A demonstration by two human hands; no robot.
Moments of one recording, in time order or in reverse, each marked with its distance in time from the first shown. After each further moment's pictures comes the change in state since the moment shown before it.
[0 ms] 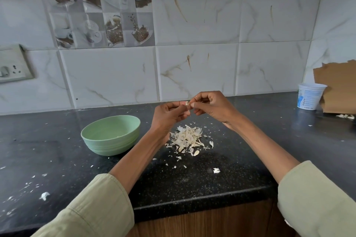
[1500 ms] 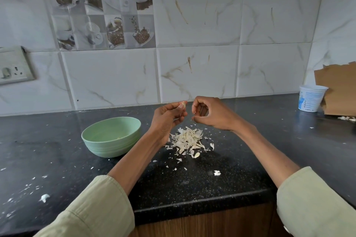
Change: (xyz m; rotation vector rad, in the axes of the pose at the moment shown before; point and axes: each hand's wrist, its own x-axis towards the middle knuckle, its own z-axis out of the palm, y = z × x) left_hand 0.014 -0.011 -0.009 -0.110 -0.016 -0.061; right_hand -0.006 0.000 -0.004 -0.488 -0.137 -0.148
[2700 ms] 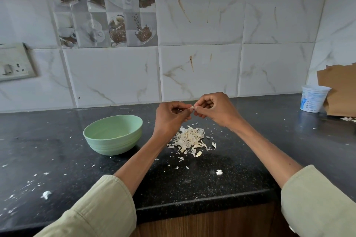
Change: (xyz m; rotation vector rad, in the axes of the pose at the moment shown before) left_hand -0.013 0.004 0.009 0.516 0.074 0.317; right_hand 0.001 -0.005 0.005 0.240 0.200 0.052
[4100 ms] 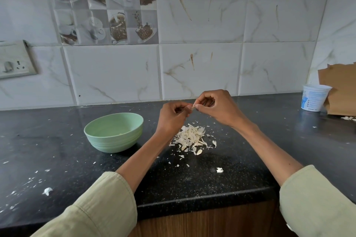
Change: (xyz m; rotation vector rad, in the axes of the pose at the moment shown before) left_hand 0.007 -0.013 0.005 0.029 -0.007 -0.051; right_hand 0.001 0.002 -0.004 -0.164 0.013 -0.083
